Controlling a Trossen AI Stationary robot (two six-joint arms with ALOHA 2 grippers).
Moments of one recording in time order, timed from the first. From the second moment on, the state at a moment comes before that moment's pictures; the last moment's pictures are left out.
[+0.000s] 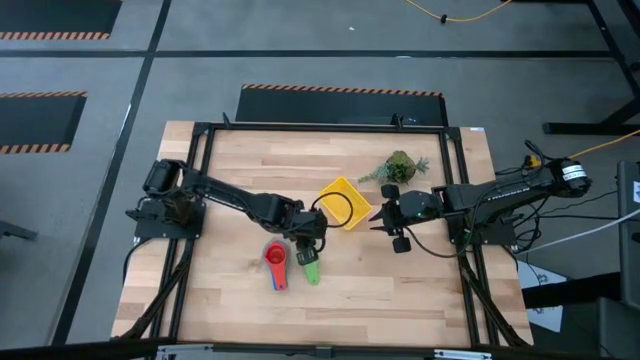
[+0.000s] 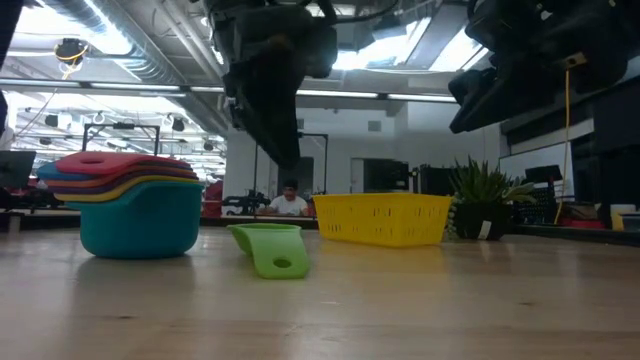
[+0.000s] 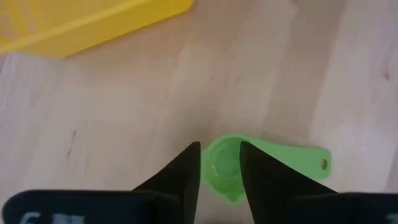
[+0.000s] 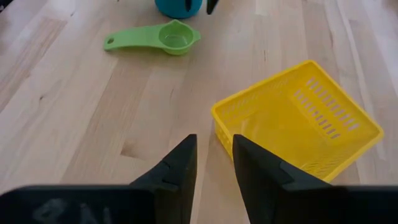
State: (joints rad) left arm -0.17 1.80 1.31 -0.63 -0.09 -0.50; right arm 0.15 1.10 0.58 -0.17 0.06 -0.11
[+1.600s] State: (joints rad) left arm -0.15 1.98 1.31 -0.64 -0.01 -0.42; right arm 0.15 1.13 0.58 -0.15 0.05 -0.11
